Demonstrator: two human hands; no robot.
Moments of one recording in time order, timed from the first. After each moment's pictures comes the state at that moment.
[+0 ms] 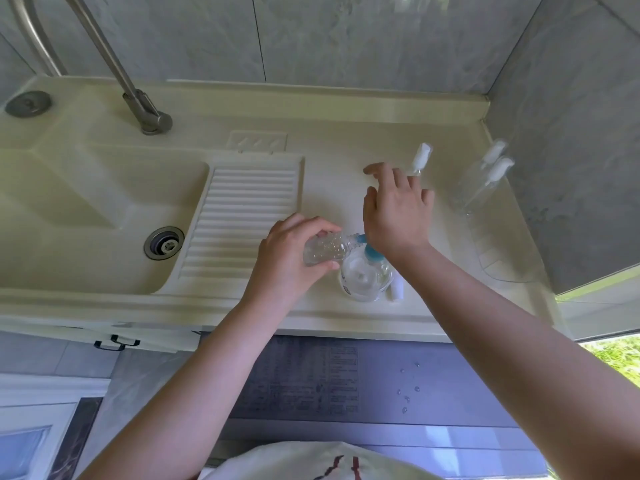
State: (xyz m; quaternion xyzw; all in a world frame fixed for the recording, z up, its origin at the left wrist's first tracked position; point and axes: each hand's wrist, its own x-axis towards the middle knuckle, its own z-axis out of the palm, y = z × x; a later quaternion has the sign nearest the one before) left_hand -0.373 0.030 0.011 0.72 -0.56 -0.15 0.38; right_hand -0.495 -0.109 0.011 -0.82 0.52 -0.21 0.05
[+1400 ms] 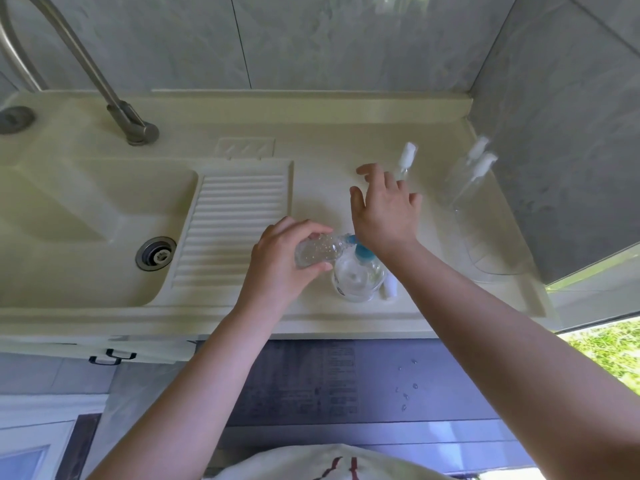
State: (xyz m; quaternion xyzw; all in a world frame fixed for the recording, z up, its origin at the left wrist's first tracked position) left_hand -0.376 0.028 0.012 0.71 -0.56 -0.15 0.39; right_hand -0.493 -0.110 0.014 -0.80 0.56 -0.19 0.11
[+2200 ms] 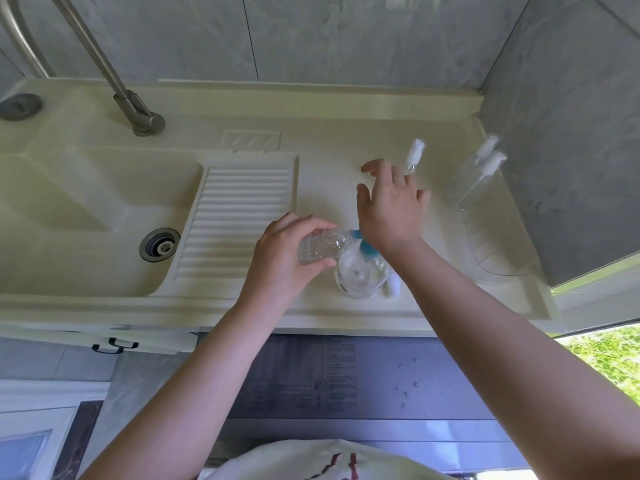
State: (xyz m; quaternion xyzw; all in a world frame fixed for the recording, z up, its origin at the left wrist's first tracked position) left_hand -0.374 0.030 0.009 0.71 -0.56 -0.15 0.40; right_hand -0.494 -0.108 0.017 -0.80 0.56 -0.20 0.11
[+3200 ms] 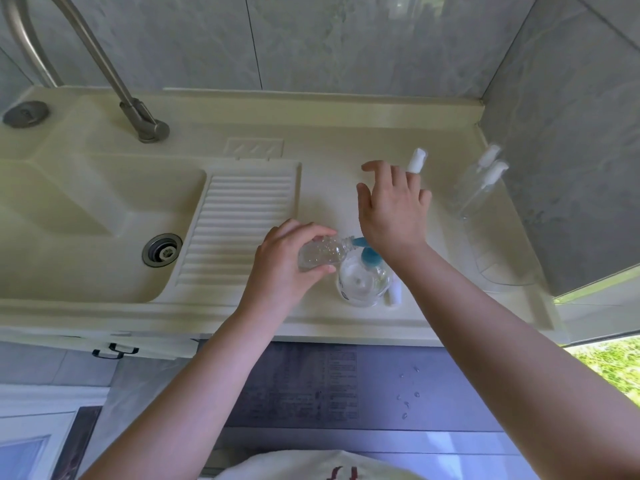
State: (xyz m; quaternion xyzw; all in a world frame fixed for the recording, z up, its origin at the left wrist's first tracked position) left_hand -0.371 0.028 0.008 0.71 -0.56 -0.14 0.40; right_hand -0.491 -0.109 0.022 -0.81 0.54 -0.20 0.09
